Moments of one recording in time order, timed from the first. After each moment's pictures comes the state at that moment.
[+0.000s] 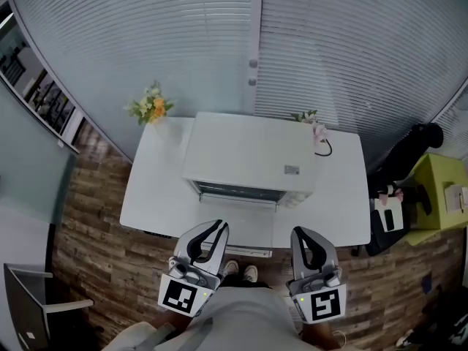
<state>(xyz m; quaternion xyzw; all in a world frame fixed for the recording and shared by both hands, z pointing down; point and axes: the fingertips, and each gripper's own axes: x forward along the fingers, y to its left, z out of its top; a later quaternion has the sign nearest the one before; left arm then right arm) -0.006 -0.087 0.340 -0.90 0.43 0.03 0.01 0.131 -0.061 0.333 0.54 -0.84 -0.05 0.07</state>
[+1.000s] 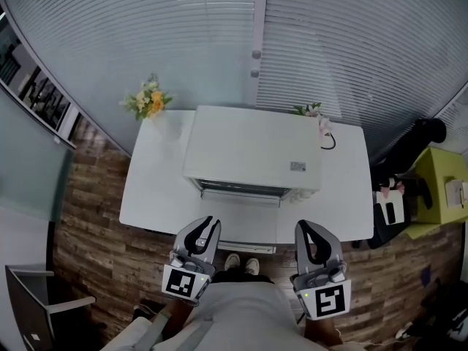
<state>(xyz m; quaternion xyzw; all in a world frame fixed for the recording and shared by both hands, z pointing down) -0.045 -0.114 0.426 -0.89 0.46 -0.01 -0.04 0.120 -0.084 0.336 0.54 -0.84 -0.05 0.07</state>
